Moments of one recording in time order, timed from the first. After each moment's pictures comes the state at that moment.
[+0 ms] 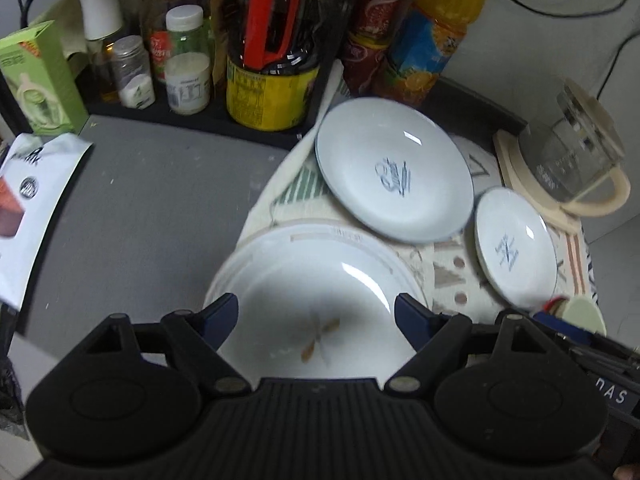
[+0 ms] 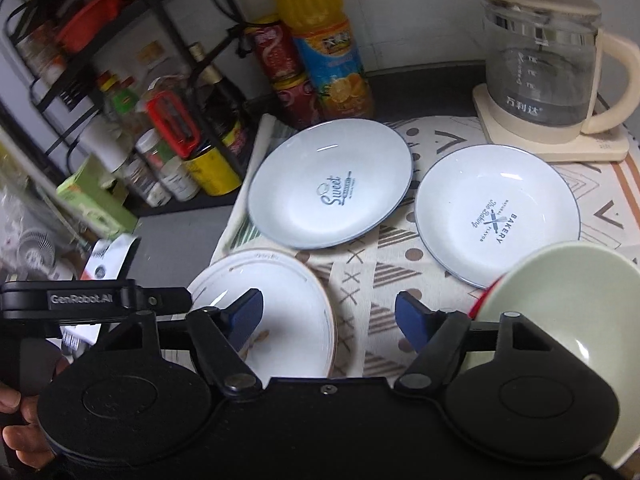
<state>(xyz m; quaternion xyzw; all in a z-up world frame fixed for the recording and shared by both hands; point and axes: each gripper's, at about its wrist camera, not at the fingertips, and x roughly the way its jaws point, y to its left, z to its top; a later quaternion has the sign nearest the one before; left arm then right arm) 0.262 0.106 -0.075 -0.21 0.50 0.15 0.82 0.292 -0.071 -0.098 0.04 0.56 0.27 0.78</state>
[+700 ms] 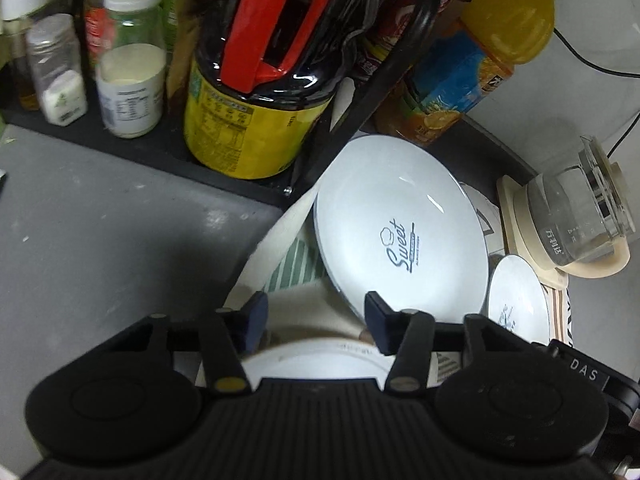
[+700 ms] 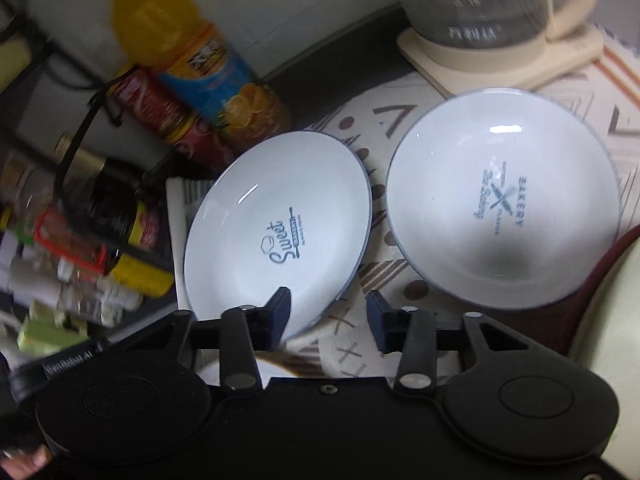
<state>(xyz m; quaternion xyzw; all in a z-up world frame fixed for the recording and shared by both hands) 0.349 0.180 -0.136 -0.28 0.49 0.08 0.82 0.351 -0.052 -0.178 0.19 0.59 0.13 0.77</state>
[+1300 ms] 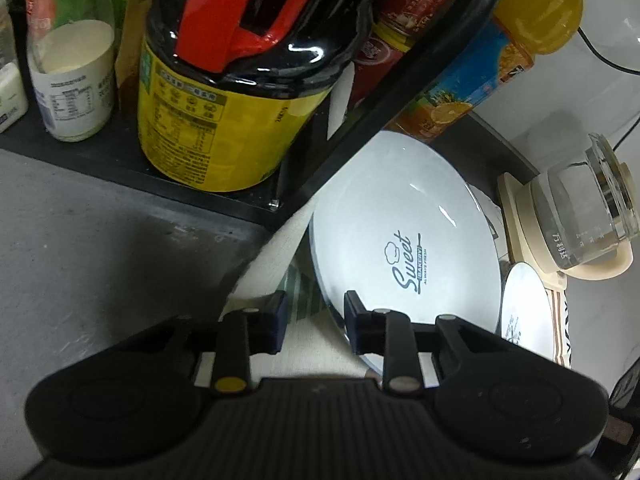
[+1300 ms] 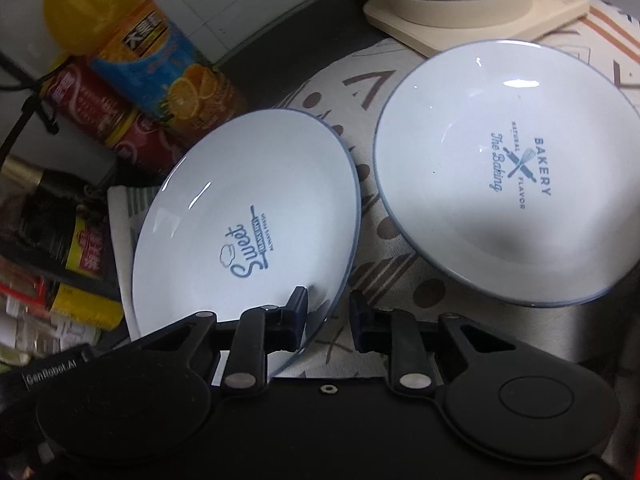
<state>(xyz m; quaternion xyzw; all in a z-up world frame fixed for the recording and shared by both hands) 0.380 0.188 -0.176 -0.30 0.49 0.04 0.82 0.356 -0.024 -0.225 0.20 0.60 0.06 0.78</state>
